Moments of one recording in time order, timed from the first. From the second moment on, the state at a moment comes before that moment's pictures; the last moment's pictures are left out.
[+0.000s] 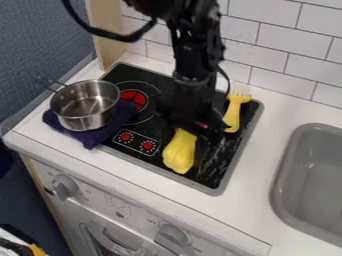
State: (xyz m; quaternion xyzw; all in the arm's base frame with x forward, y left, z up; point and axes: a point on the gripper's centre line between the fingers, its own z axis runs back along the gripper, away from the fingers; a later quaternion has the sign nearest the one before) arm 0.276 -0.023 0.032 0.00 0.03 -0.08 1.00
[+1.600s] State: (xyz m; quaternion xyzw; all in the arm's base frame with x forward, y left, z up) arm 0.384 -0.004 0.047 -0.01 0.02 0.03 1.00
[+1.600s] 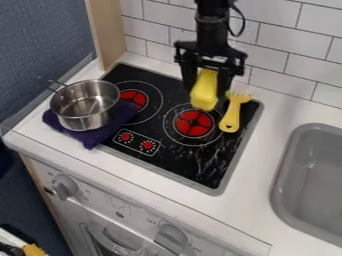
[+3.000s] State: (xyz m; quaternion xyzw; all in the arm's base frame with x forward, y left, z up) arm 0.396 -0.004 0.091 0.00 -0.06 0.00 1.00
